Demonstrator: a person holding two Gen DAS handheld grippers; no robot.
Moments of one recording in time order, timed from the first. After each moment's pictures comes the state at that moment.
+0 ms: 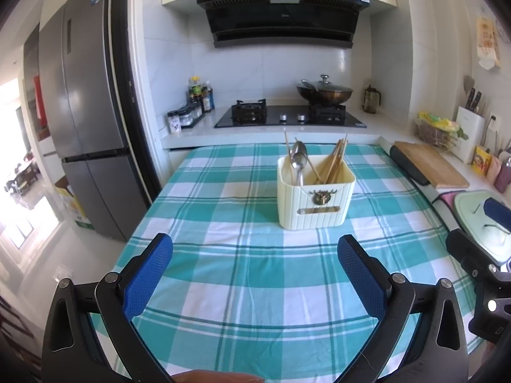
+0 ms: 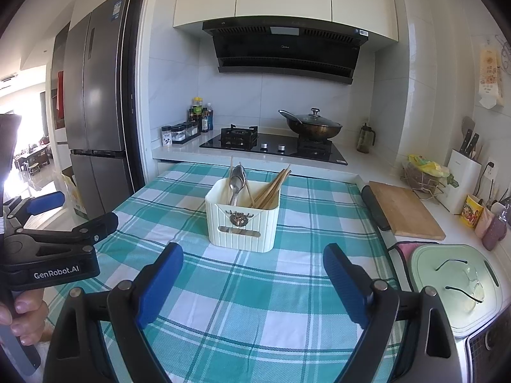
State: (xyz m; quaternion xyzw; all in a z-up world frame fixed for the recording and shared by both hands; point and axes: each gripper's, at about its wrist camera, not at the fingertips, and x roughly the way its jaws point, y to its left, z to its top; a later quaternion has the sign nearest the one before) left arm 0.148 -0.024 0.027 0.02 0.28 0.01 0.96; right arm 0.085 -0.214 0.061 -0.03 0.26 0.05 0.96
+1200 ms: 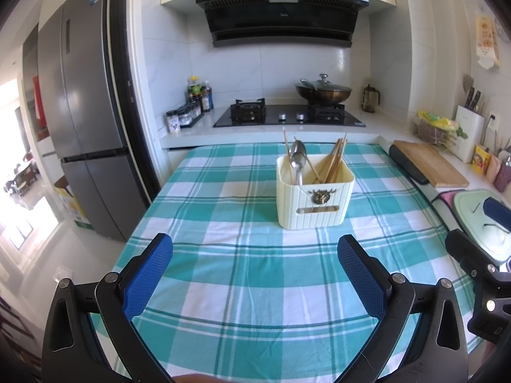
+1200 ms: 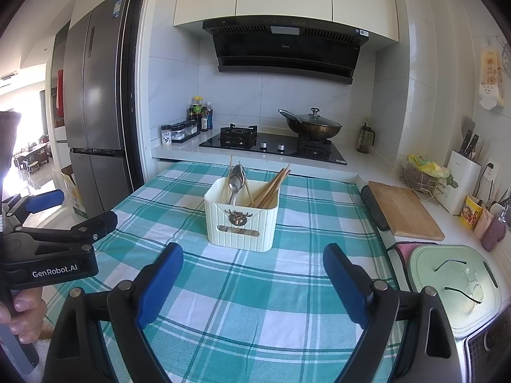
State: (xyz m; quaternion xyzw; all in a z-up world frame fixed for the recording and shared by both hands) left arm 0.147 -0.023 0.025 0.03 0.29 0.01 0.96; right arm 0.084 -0.215 0.057 -0.04 0.26 0.05 0.96
